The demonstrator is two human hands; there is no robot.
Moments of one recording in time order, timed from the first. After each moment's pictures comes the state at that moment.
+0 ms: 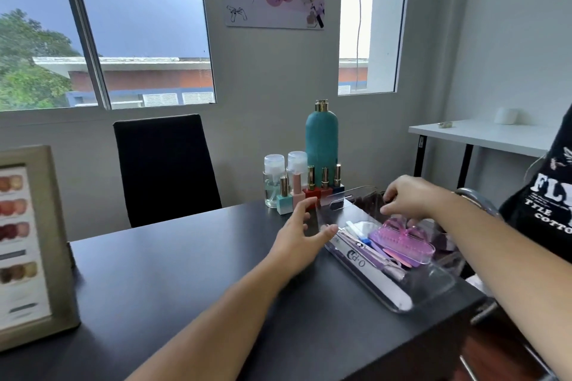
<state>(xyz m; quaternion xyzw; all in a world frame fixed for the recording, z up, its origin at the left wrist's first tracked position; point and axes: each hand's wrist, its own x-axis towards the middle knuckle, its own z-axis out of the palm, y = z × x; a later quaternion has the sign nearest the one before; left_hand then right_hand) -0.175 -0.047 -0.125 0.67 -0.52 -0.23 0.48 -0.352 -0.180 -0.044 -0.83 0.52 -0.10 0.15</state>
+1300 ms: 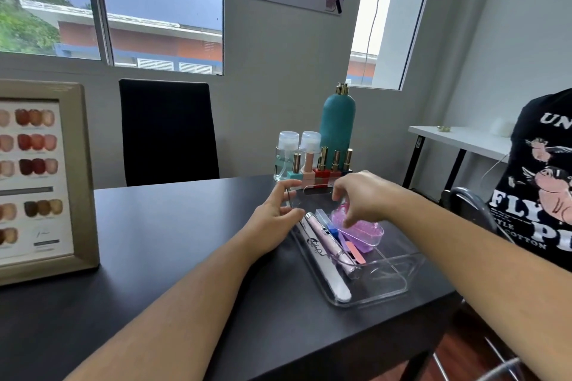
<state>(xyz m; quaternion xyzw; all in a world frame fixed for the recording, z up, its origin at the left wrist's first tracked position) -0.132 0.003 -0.134 0.59 -0.55 -0.25 0.53 -0.286 -0.084 -0.043 -0.93 0.36 0.00 0.04</state>
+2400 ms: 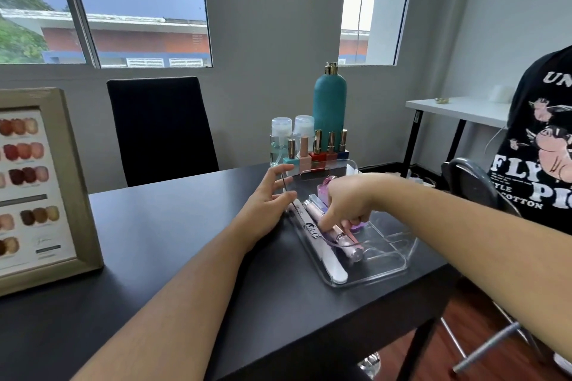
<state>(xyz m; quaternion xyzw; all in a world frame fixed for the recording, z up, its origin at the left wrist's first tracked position) -0.127 0.004 -0.133 0.58 -0.53 -0.27 0.56 -0.276 -0.067 -0.052 -0.90 0.38 0.15 0.15</state>
